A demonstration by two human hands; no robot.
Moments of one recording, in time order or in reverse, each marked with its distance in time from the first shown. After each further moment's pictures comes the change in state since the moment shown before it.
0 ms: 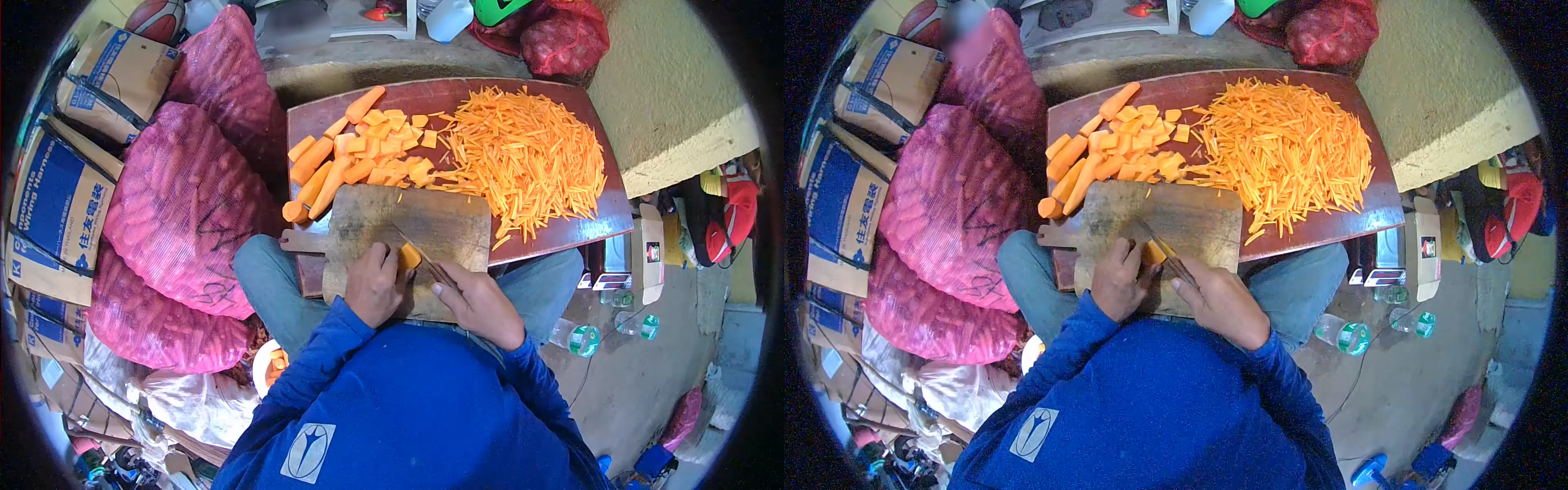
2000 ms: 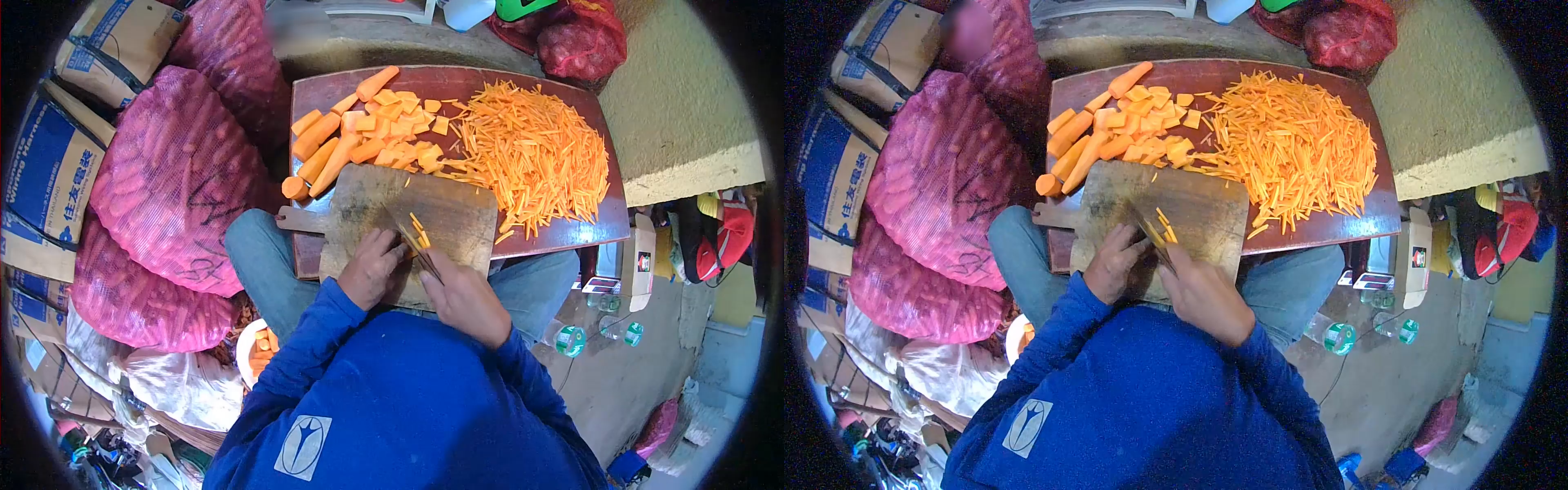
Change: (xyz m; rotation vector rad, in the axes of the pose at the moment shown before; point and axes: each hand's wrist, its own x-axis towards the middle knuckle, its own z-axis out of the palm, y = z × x) left_hand -0.004 -0.026 0.004 -0.202 -0.022 0.209; right_hand 0.013 -0.003 0.024 -0.217 -0.046 0.005
